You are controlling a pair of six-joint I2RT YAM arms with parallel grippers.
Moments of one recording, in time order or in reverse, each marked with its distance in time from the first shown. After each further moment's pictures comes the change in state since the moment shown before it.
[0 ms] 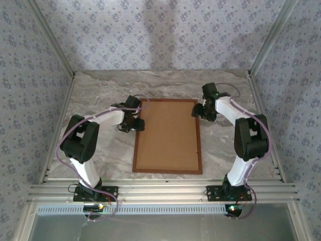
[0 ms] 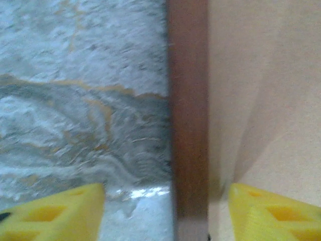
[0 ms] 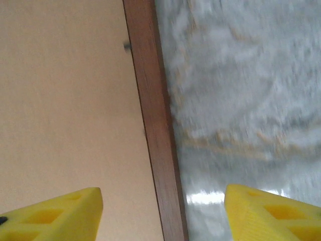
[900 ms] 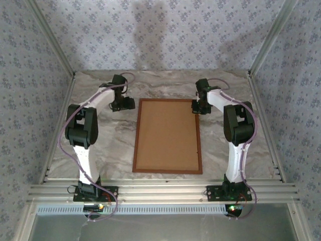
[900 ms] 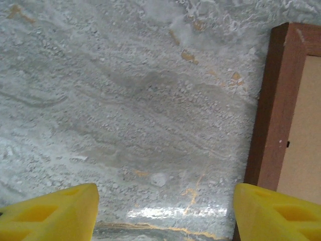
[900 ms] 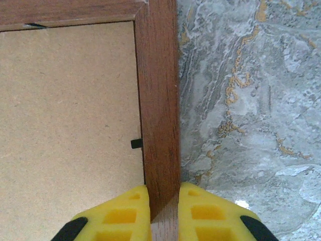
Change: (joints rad) left arm 0.214 0.230 0.431 -0.147 0.037 0.080; right arm 0.008 0.260 0.216 -0.020 0.047 -0.114
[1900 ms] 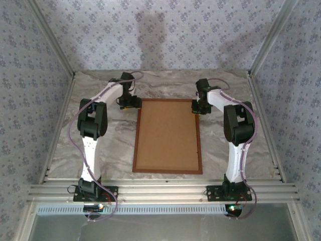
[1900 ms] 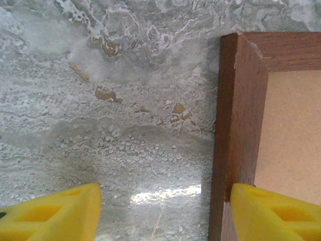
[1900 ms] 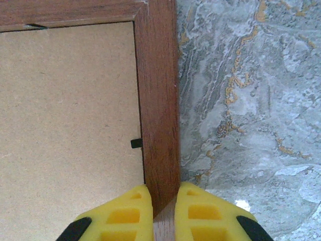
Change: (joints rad) left arm -0.037 0.239 0.287 -0.154 0.081 0.082; right arm 0.000 0.000 0.000 0.000 -0.002 0.000
